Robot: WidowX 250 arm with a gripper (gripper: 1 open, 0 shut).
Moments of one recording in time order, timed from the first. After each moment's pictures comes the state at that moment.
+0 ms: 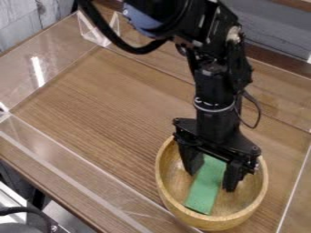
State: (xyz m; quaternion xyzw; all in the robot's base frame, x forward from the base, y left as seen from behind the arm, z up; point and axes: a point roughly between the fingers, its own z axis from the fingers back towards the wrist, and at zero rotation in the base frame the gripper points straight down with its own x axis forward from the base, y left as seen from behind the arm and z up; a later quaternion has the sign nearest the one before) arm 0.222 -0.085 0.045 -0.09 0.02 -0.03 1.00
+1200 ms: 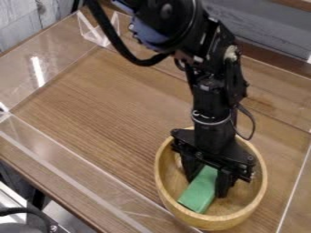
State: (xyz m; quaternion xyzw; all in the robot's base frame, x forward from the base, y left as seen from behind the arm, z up) arm 0.217 -0.084 0.028 -0.08 0.04 -0.02 1.00
